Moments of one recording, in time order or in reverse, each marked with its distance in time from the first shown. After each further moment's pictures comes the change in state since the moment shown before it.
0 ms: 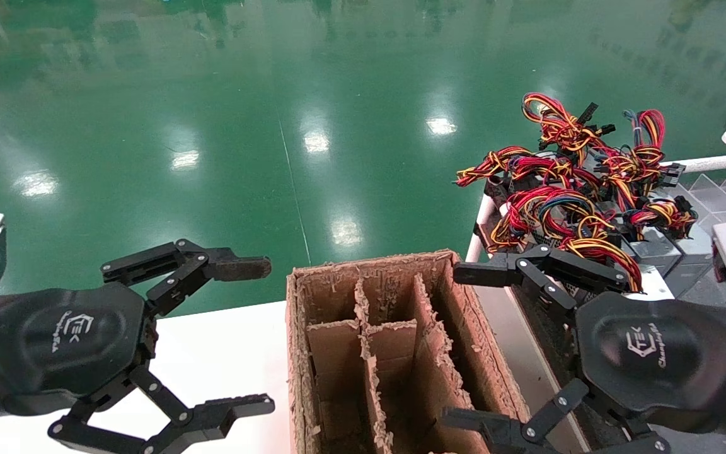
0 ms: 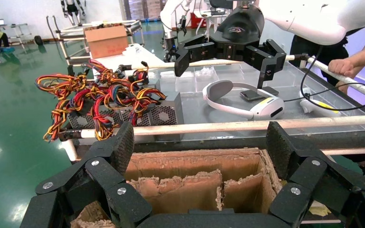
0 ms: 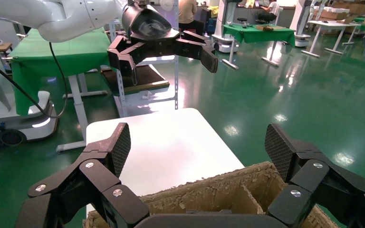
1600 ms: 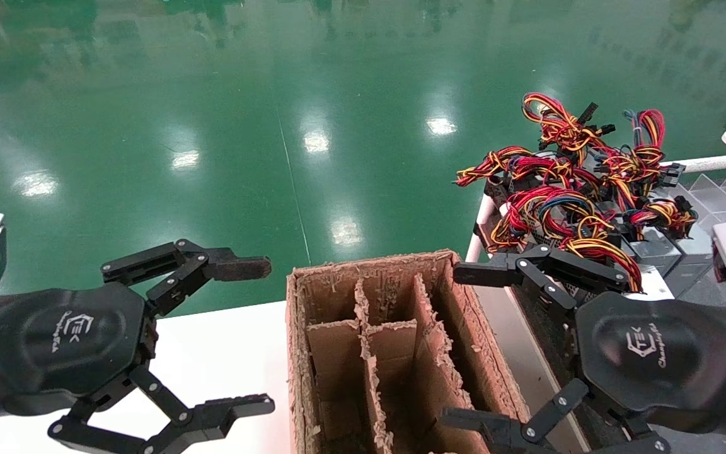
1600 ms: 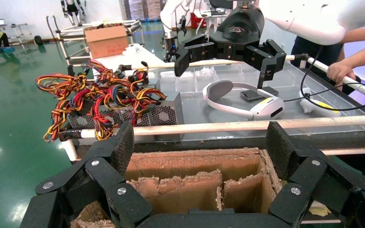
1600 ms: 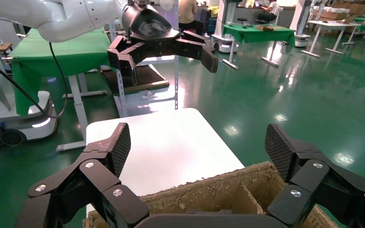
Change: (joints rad) left arm 0.000 0.000 0.000 0.000 0.000 0.000 0.000; right arm 0.000 0.000 0.000 0.000 0.000 0.000 0.000
